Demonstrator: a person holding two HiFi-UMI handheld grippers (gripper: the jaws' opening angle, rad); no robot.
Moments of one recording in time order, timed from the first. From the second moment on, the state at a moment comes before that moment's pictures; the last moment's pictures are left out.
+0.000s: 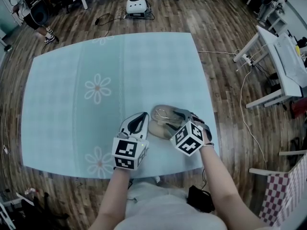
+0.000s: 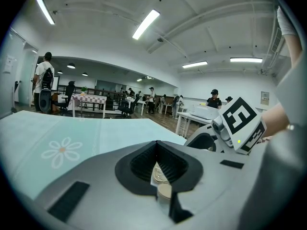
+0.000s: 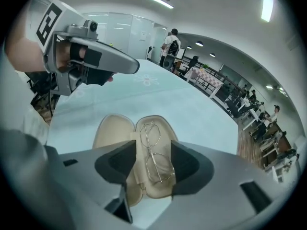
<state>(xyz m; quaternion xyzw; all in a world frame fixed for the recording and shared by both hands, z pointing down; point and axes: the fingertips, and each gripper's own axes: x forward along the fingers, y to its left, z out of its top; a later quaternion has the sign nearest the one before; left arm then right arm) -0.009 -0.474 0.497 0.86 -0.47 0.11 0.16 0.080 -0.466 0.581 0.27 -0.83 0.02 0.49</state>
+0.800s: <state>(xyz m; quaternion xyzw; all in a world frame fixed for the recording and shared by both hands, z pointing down) 0.021 -0.424 0.457 0.89 -0.44 0.07 0.11 0.063 -0.422 0.473 0.41 -0.88 0.14 0.21</state>
